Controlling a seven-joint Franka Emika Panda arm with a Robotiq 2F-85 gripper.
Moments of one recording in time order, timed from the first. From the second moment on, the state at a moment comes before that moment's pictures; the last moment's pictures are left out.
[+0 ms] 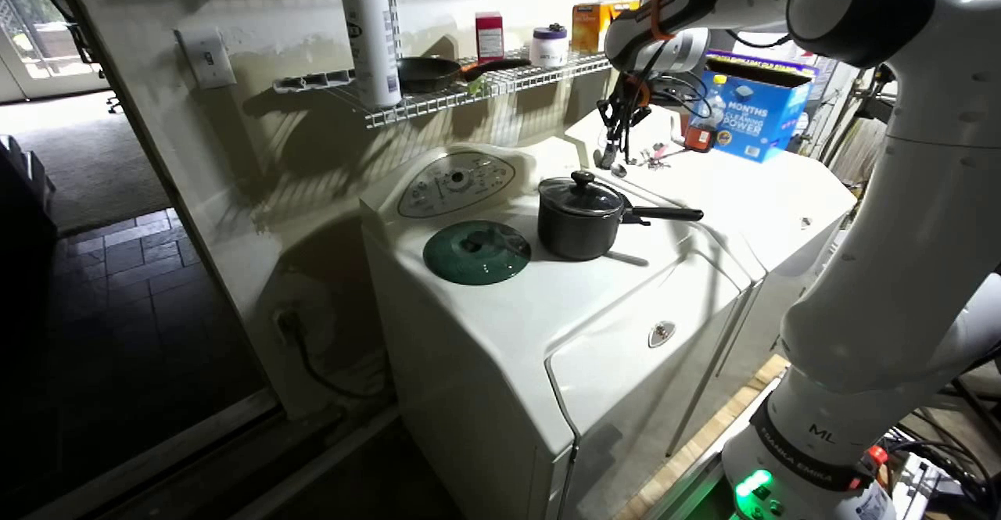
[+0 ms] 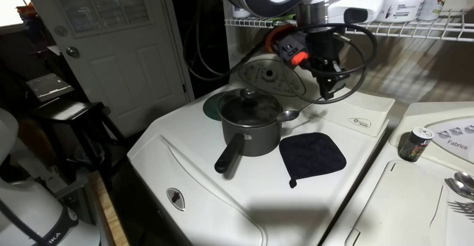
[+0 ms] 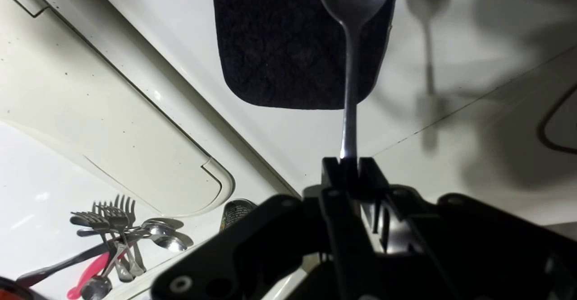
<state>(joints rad) -0.29 0.20 -0.17 -1.84 0.08 2.36 0.09</state>
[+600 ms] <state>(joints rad) -0.20 -0.04 -0.18 -2.20 -0.23 2.73 0.46</state>
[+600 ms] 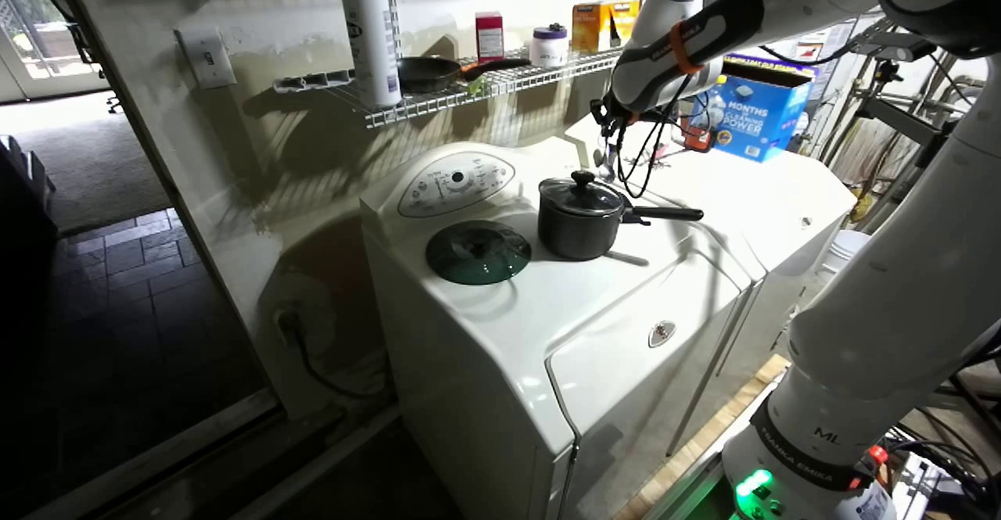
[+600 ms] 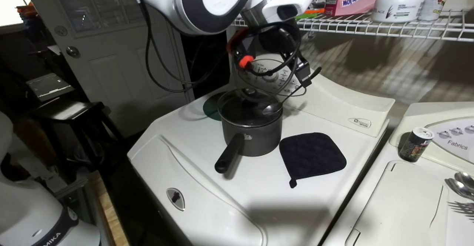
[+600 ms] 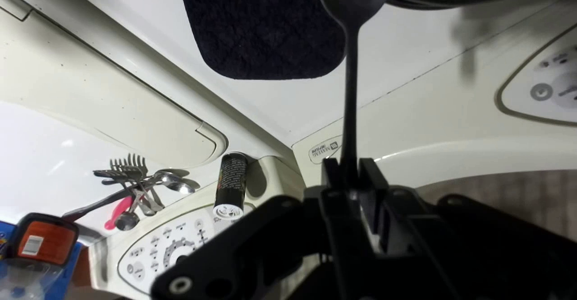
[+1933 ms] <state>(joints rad) -0.30 -0.17 -0.05 -2.30 -1.21 2.75 1.46</state>
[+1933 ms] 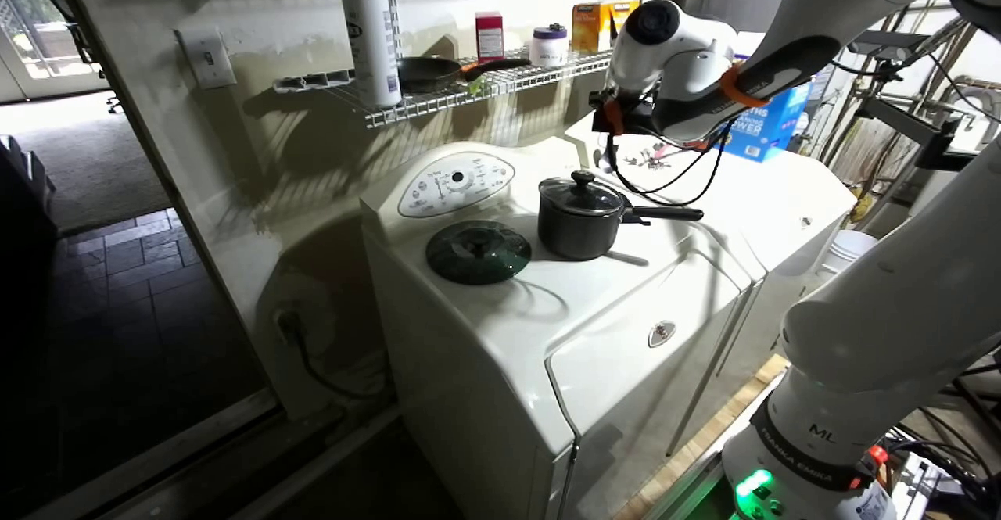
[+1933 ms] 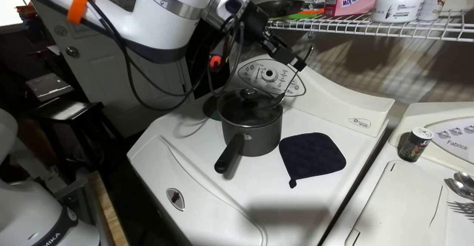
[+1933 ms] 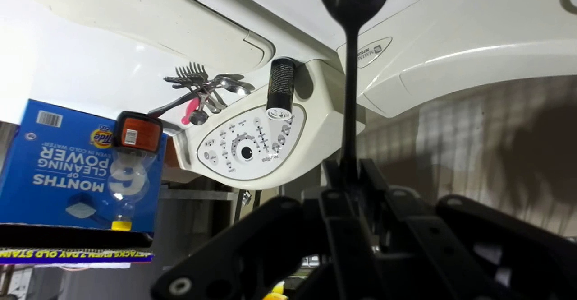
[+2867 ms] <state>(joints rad) -0.30 -0.16 -0.03 -2.30 -1.38 2.65 1.69</state>
